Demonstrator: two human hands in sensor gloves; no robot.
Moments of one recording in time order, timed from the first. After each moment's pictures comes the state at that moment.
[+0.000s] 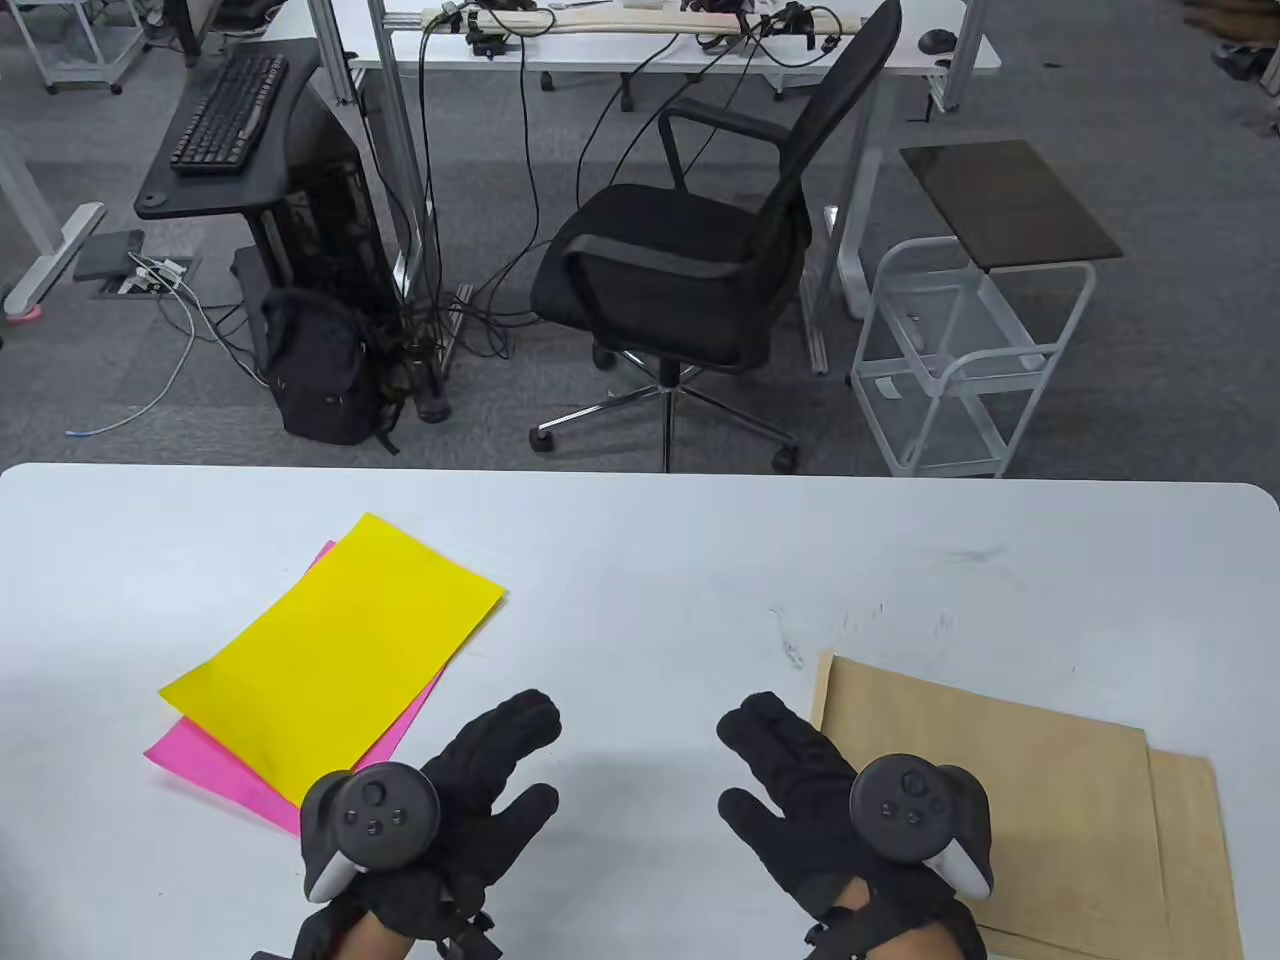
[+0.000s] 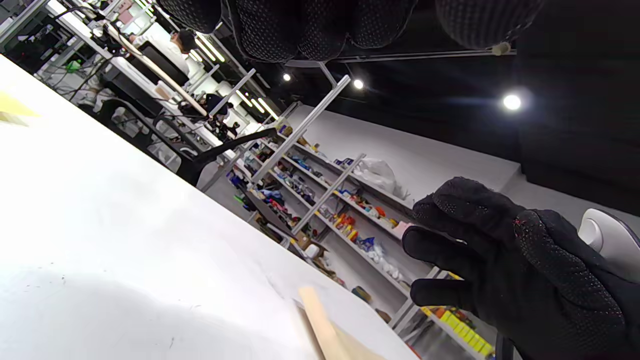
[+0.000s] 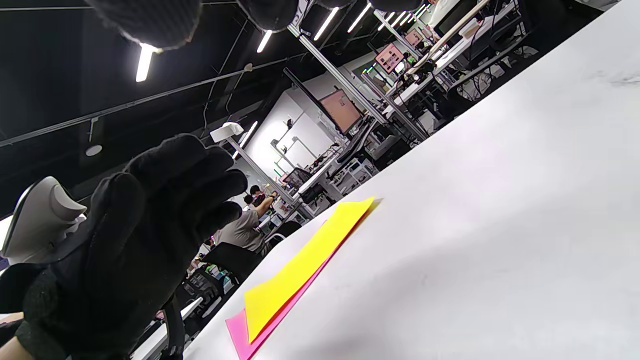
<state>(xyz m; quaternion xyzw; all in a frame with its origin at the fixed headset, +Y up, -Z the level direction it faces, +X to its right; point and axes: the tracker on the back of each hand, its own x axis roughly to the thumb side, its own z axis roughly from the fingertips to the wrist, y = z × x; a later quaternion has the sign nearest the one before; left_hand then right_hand) -0.191 -0.682 -0.283 0.05 -0.24 0.38 0.89 0.155 -0.680 -0.280 0.22 0.01 0.89 0.39</state>
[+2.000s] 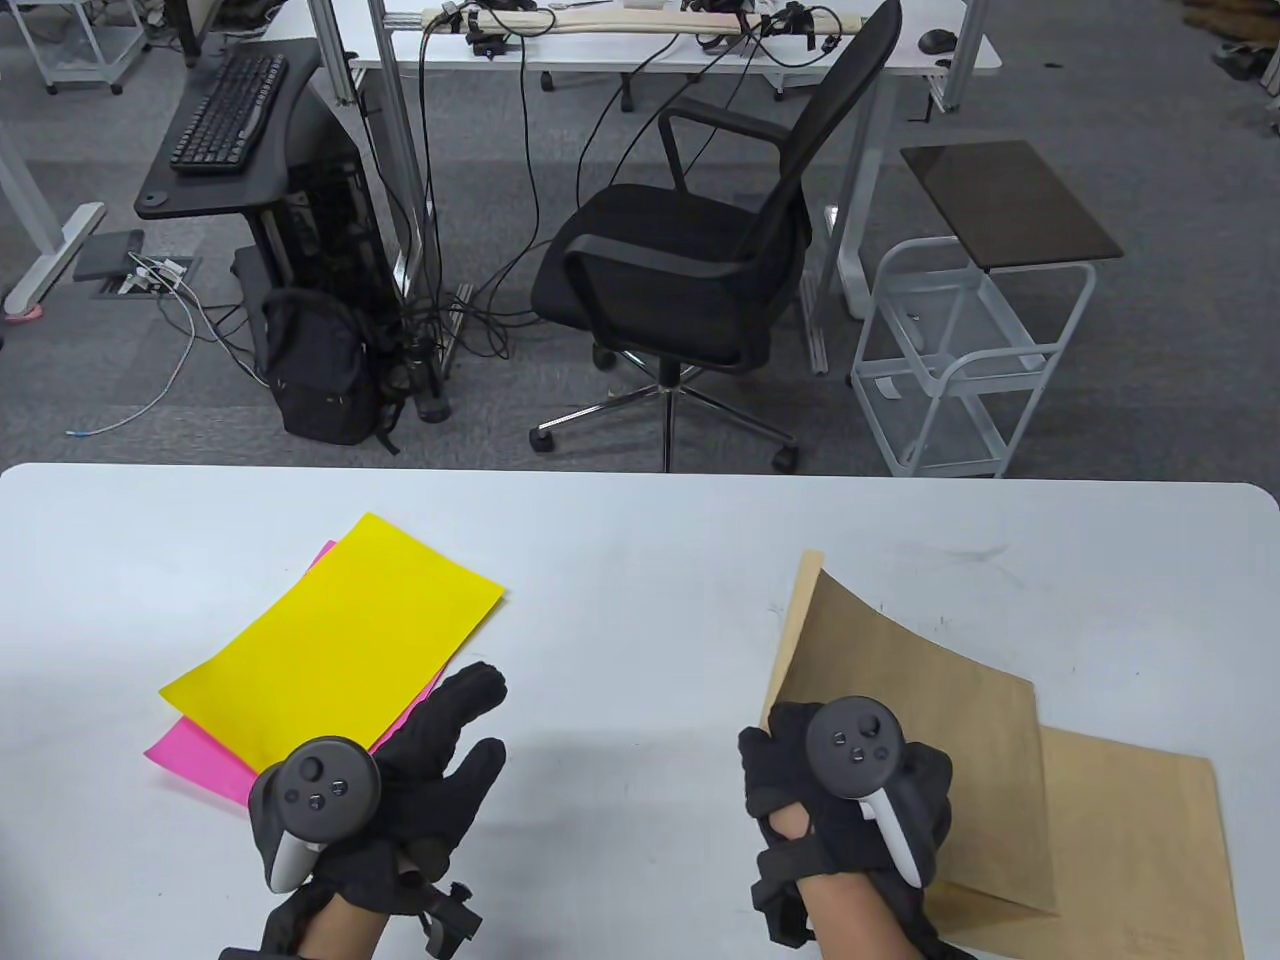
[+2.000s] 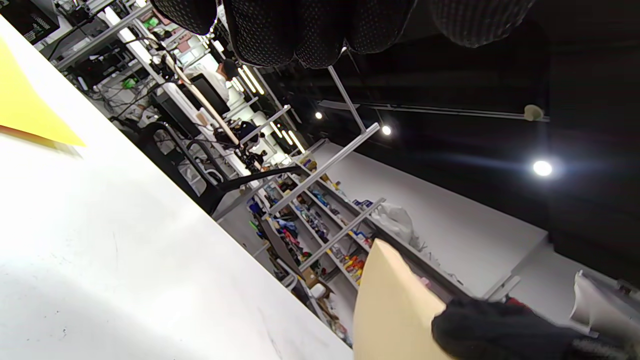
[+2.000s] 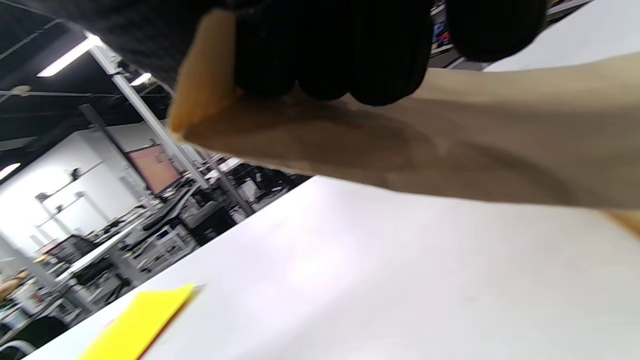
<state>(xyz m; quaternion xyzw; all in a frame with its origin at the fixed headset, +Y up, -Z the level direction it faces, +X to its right) -0.227 -0.677 -0.294 0.07 -0.17 0.45 0.87 0.124 -0.651 -0.299 -0.08 -0.03 0.96 0.28</state>
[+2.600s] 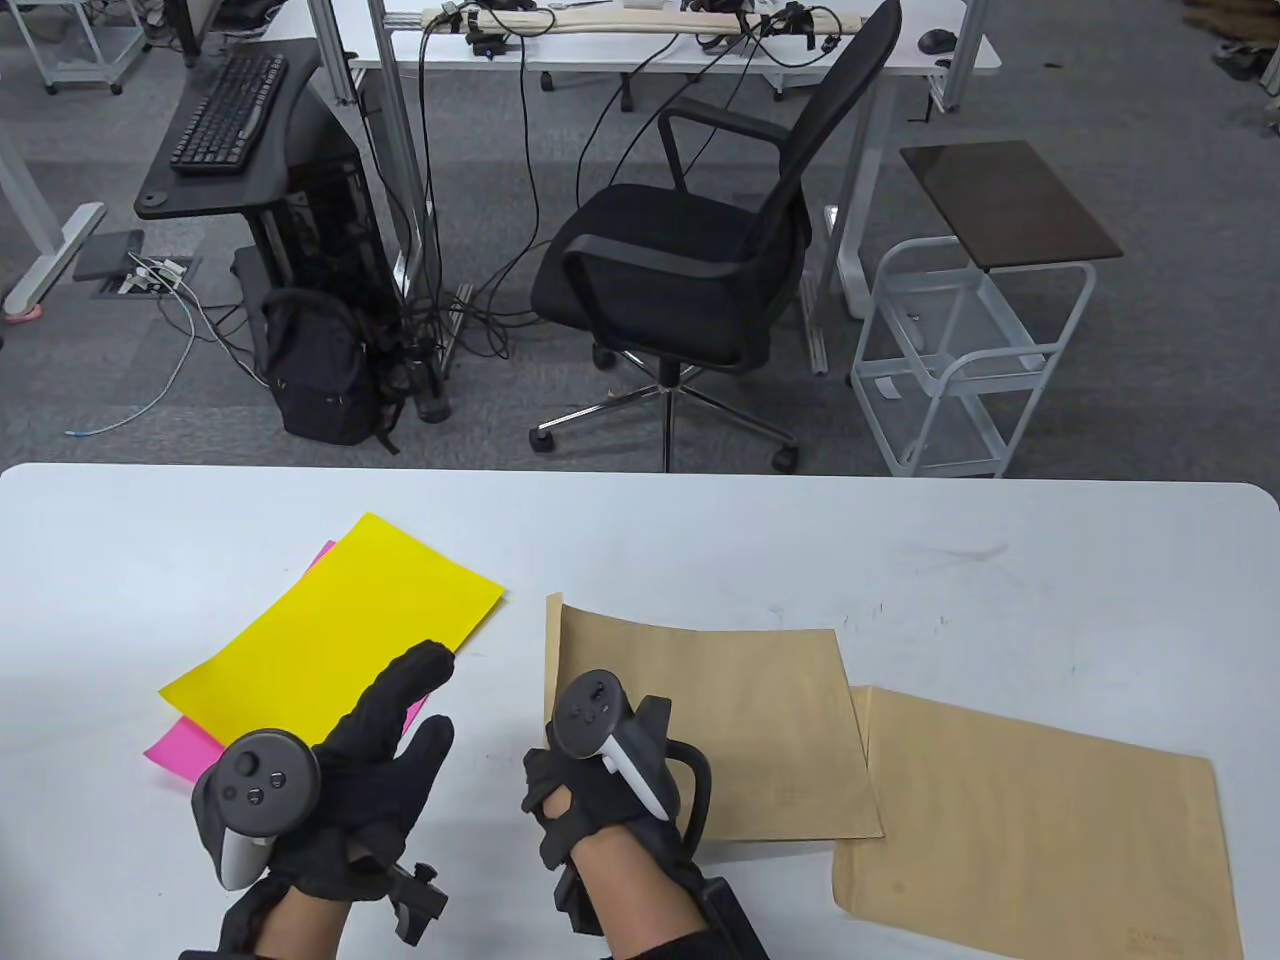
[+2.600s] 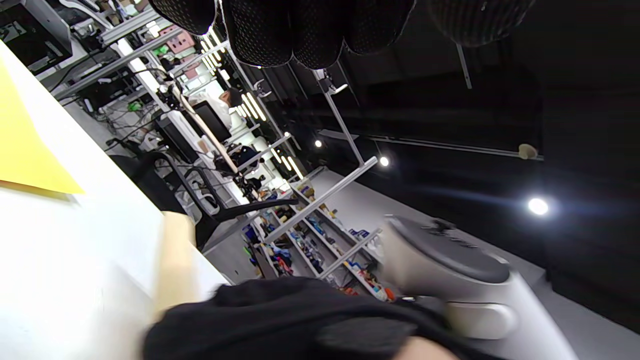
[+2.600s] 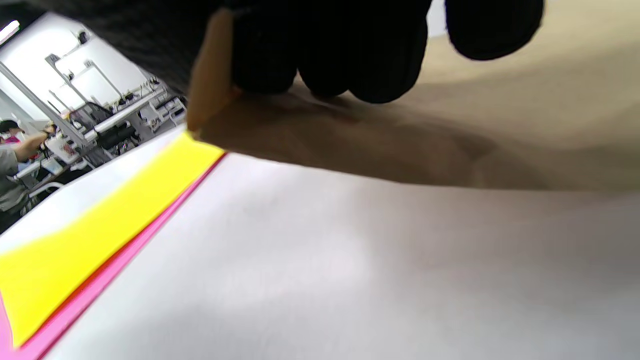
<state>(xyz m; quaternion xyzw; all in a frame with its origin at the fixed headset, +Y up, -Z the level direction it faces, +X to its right) -0.260 -0.664 -0.296 0.10 -0.15 0.48 0.86 -0.042 -0.725 -0.347 -0.02 0.14 0.97 0.22</state>
